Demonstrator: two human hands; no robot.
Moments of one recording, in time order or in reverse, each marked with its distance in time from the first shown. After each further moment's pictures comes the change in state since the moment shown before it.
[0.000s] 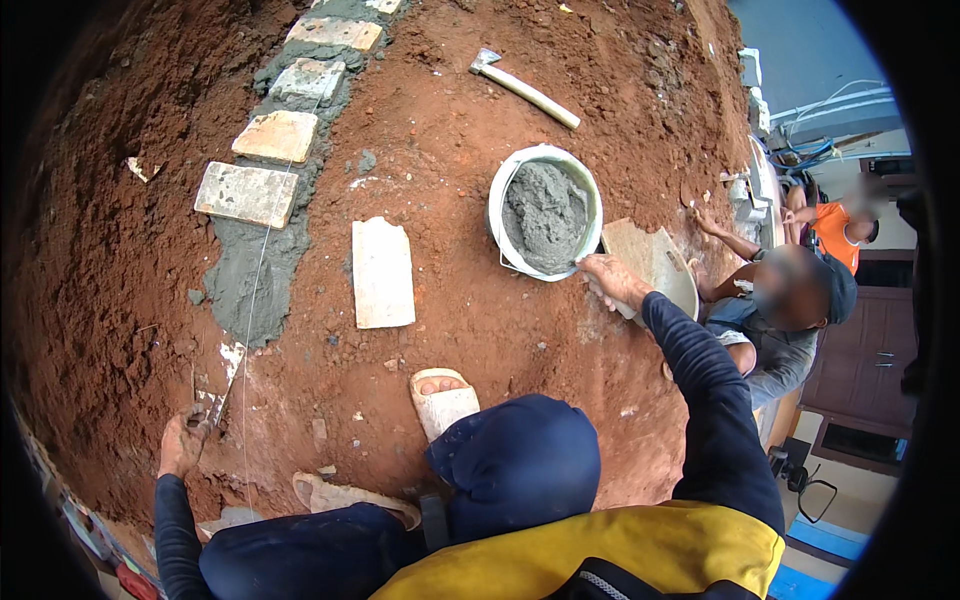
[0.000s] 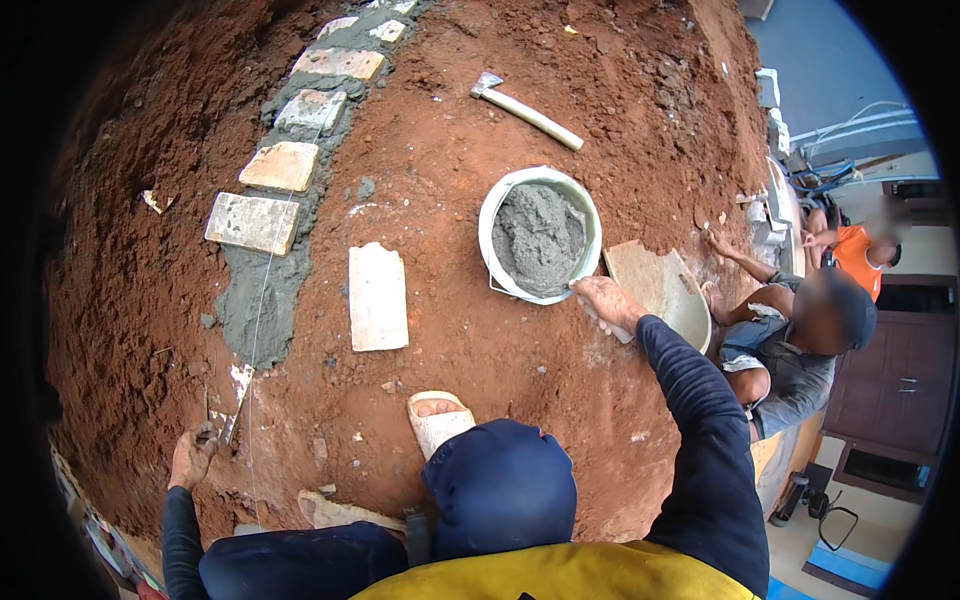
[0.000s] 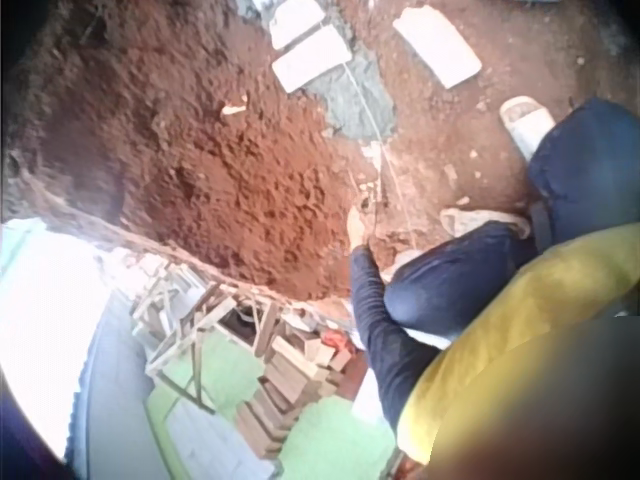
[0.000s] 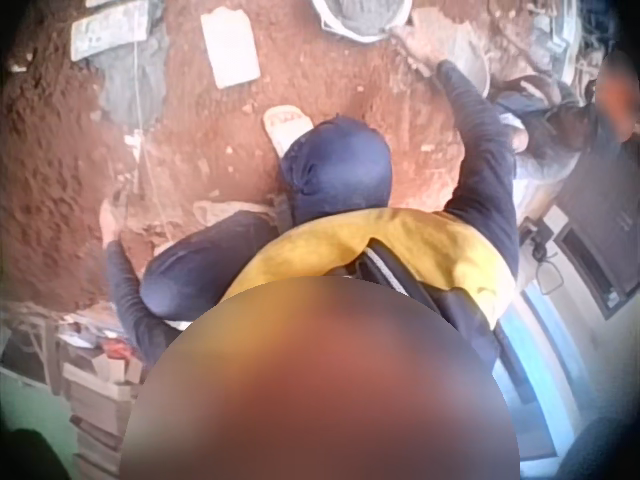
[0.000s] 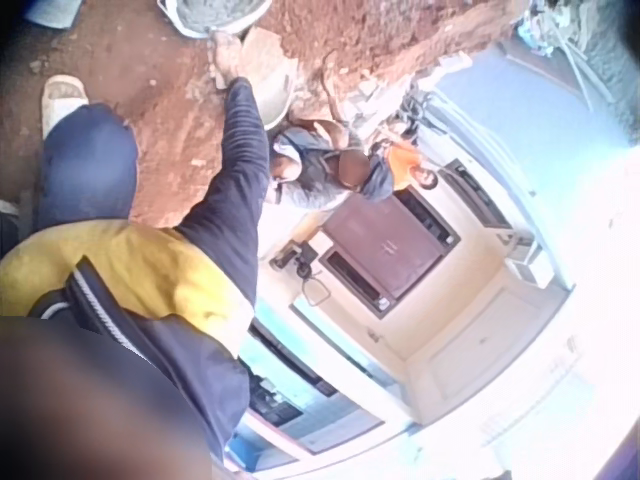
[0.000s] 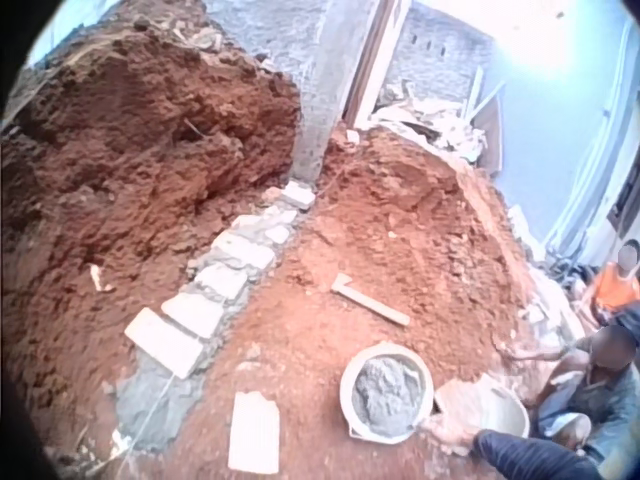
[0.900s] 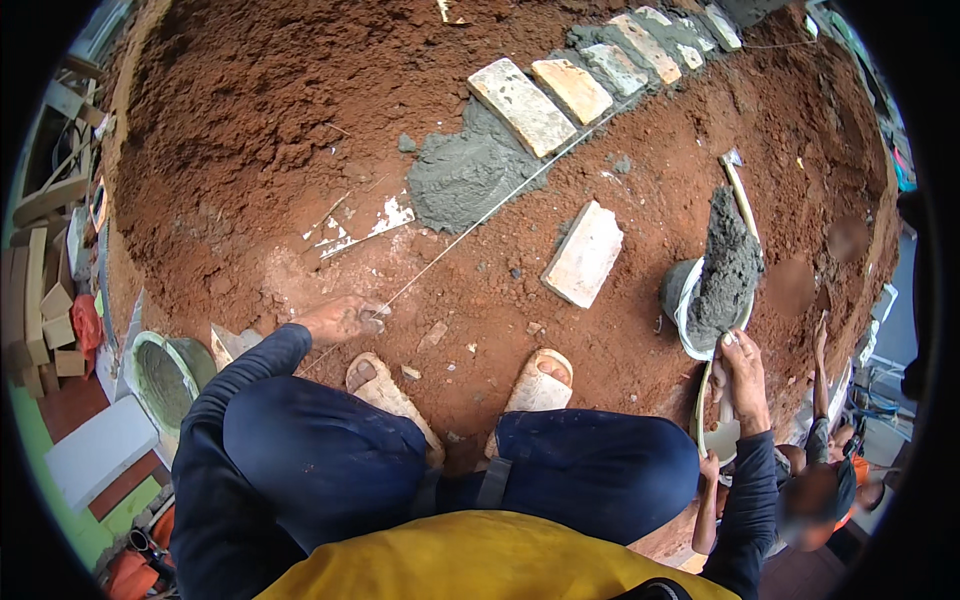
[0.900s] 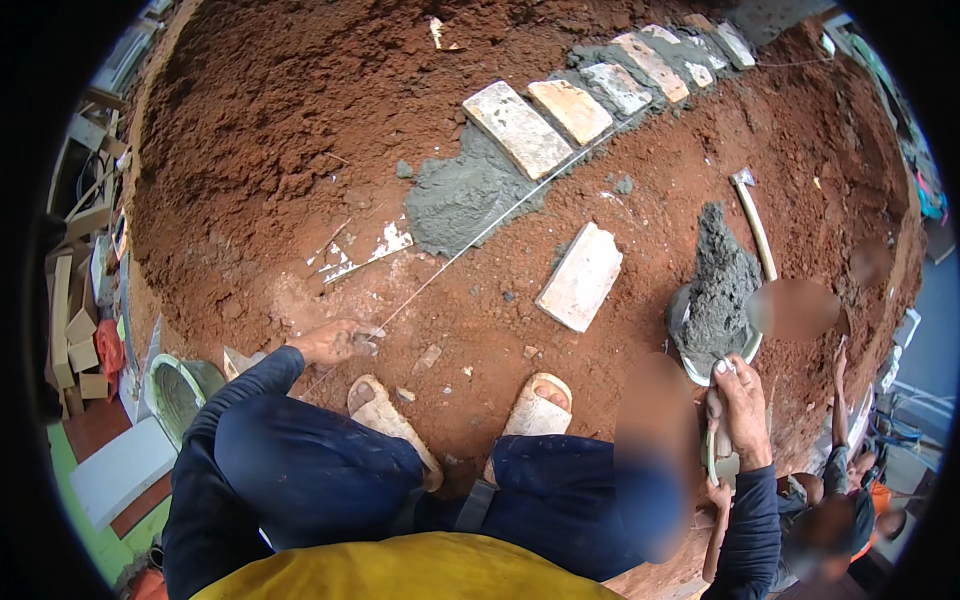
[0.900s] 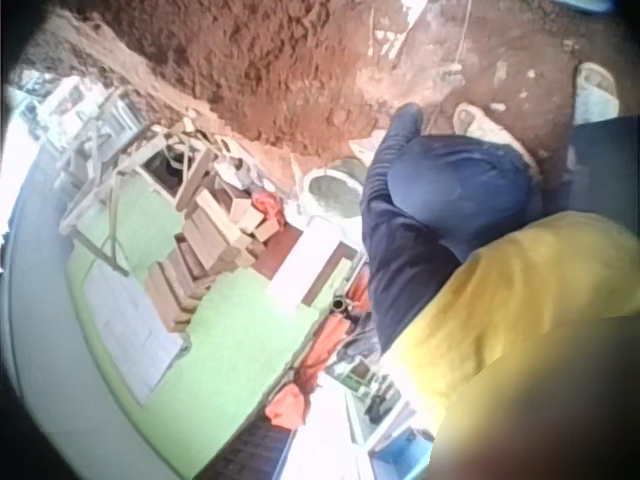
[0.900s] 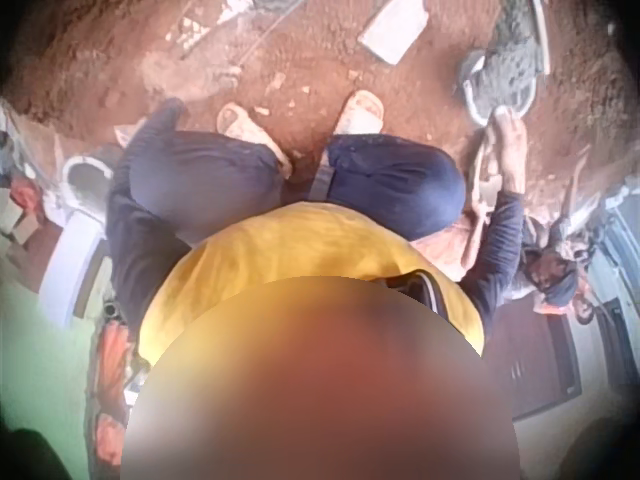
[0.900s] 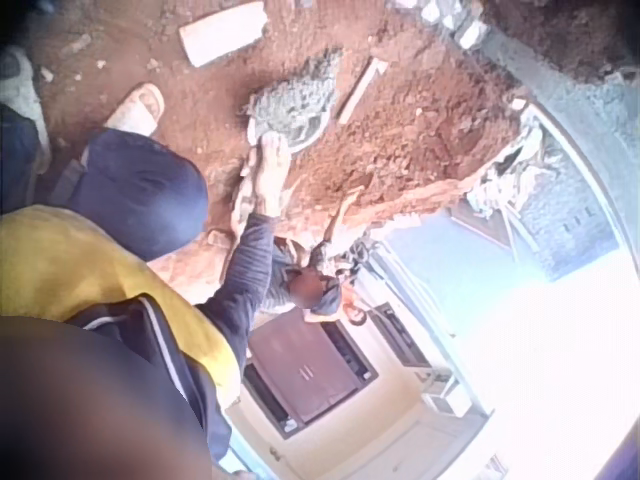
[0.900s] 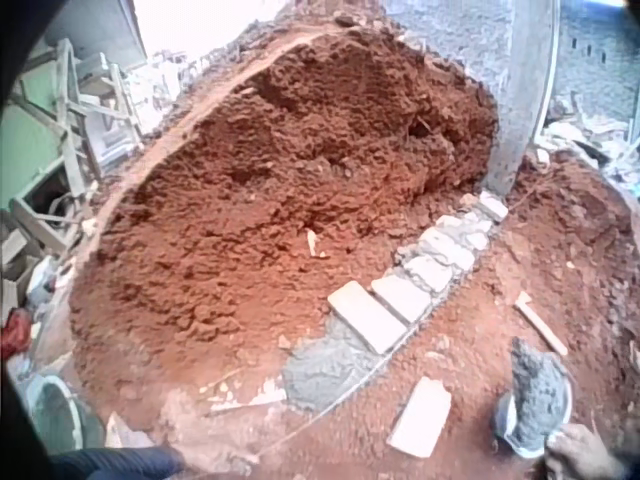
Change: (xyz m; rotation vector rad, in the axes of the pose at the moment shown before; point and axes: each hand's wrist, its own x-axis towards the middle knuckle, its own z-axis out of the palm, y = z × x) left_hand -0.039 -0.018 0.108 -0.336 -0.443 0.153; right_hand -0.129 -0.131 0.079 0.112 -0.149 -0.456
